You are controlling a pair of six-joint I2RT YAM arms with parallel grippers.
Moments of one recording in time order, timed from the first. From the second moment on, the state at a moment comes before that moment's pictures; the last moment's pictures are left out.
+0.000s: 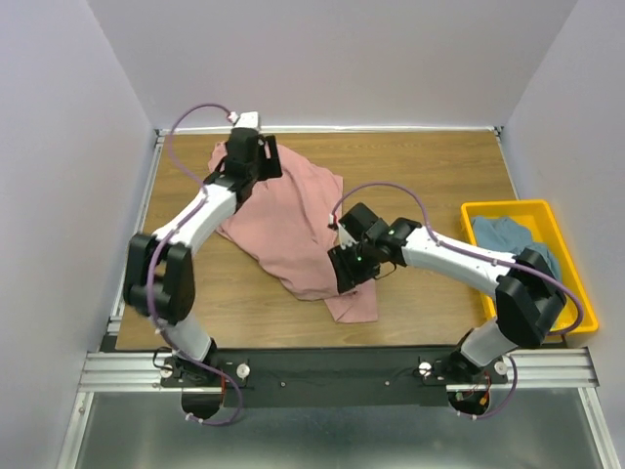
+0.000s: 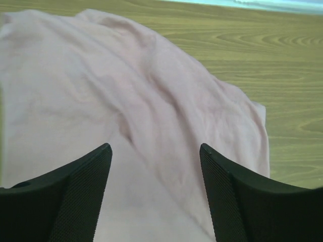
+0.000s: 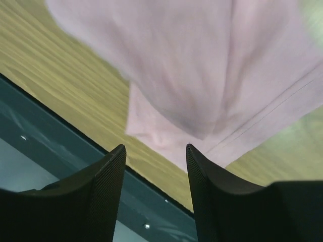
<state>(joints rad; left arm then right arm) -0.31 1.76 1.34 -0.09 -0.15 -0.30 0.83 1.56 1.05 -0.67 -0.22 0.31</state>
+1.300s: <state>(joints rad) -0.37 1.20 0.40 0.07 0.03 -0.94 0.36 2.34 1.79 -0.23 -0.40 0.54</state>
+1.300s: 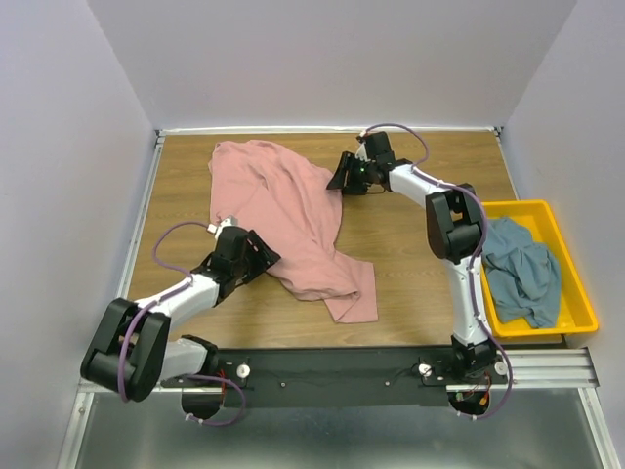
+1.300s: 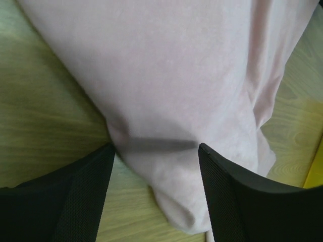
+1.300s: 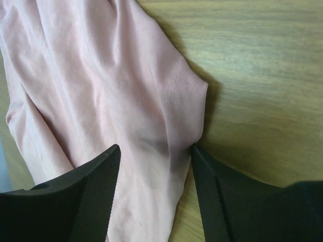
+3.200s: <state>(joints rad) -0.35 1.61 0.92 -0.18 -0.18 -0.49 0.70 1.88 1.19 -0.33 -0.19 0.29</state>
